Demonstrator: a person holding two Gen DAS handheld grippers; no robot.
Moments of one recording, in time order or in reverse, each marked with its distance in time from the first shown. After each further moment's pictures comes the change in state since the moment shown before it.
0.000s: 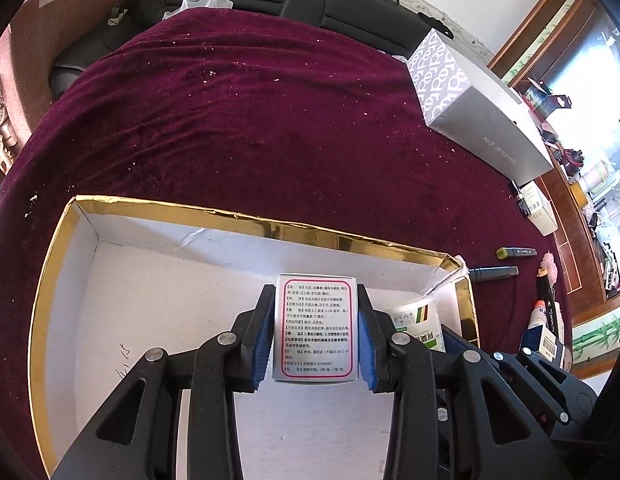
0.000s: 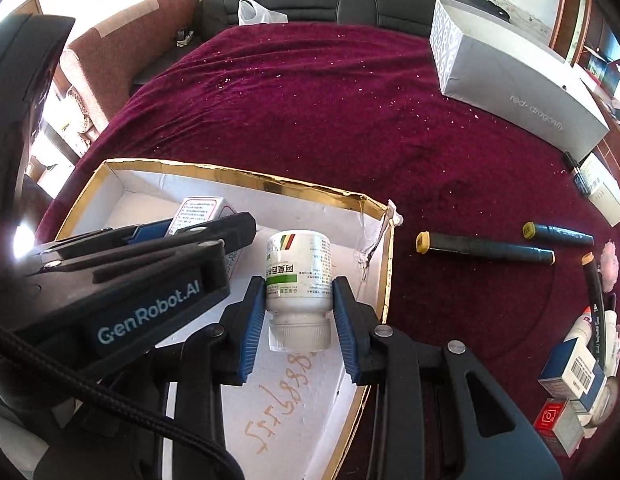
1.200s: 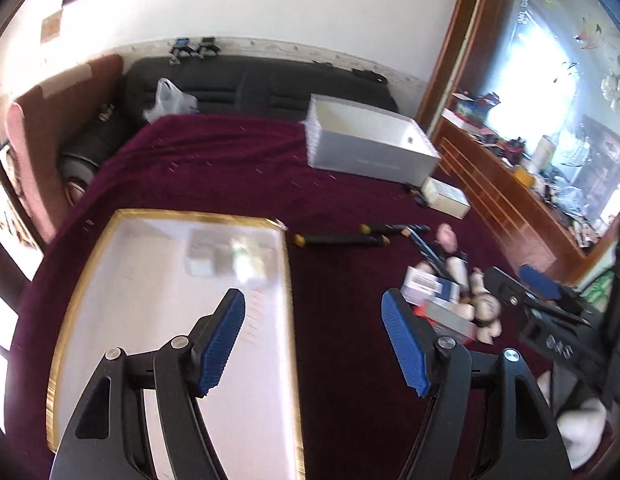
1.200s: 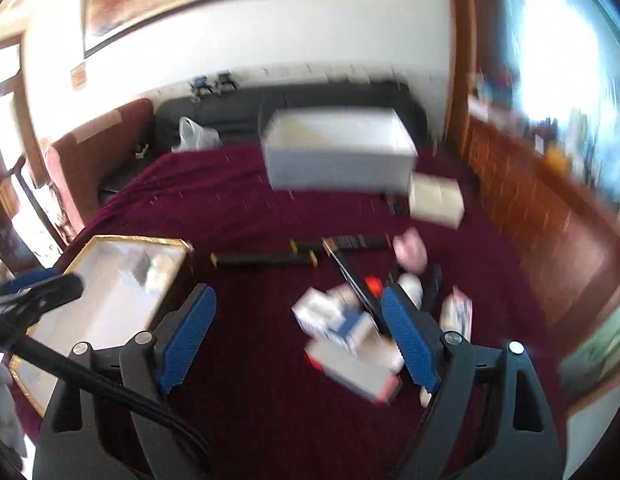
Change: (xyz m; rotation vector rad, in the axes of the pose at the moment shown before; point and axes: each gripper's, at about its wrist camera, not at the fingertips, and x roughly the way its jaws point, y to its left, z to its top) left arm -0.149 -0.133 -0.122 0.182 -0.271 -0.018; right arm -0.186 -0.161 -0.109 0.174 -0.375 -0.115
